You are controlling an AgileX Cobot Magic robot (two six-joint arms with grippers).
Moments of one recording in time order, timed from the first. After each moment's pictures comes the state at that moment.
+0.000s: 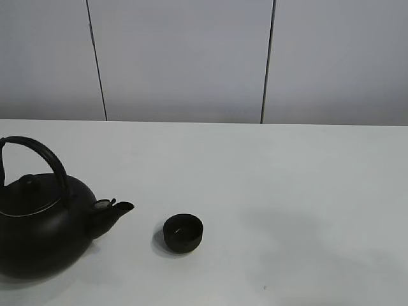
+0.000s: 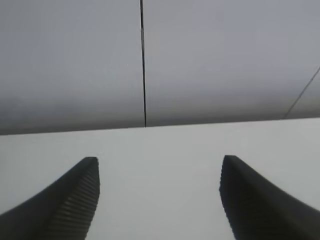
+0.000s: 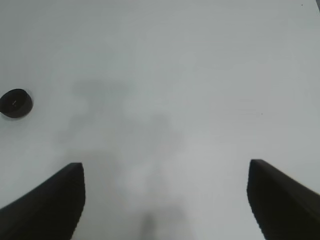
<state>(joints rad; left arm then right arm) -0.10 1.37 -1.32 -0.12 0.58 0.12 0.11 0.07 -0.47 -0.03 1.08 0.08</state>
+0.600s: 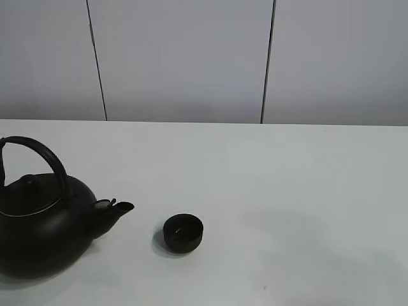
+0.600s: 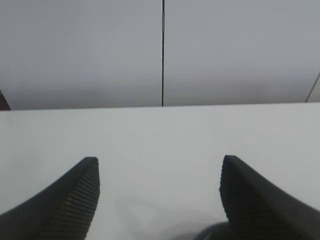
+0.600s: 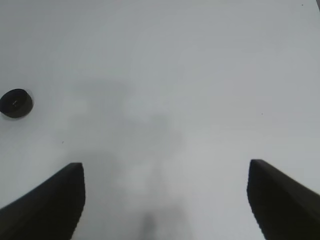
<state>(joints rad) -0.11 0.84 -0.55 0.12 0.11 -0.08 0.11 0.07 -0.47 -0.03 1.08 0.08</state>
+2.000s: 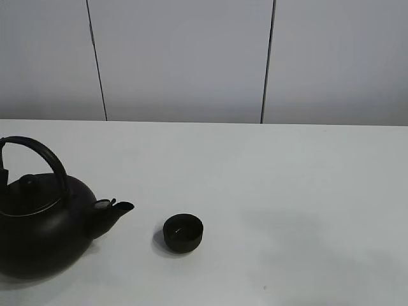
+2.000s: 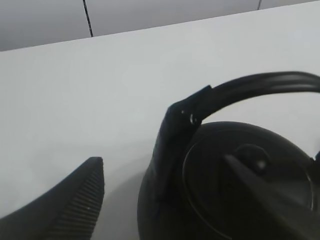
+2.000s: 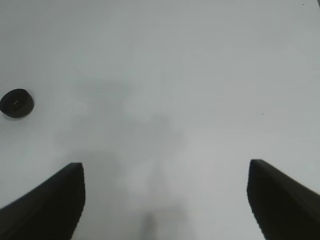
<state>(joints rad) -0.01 1.57 -0.11 0.38 -1.01 -0.01 0.11 0.07 -0.47 -0.03 1.08 0.08</state>
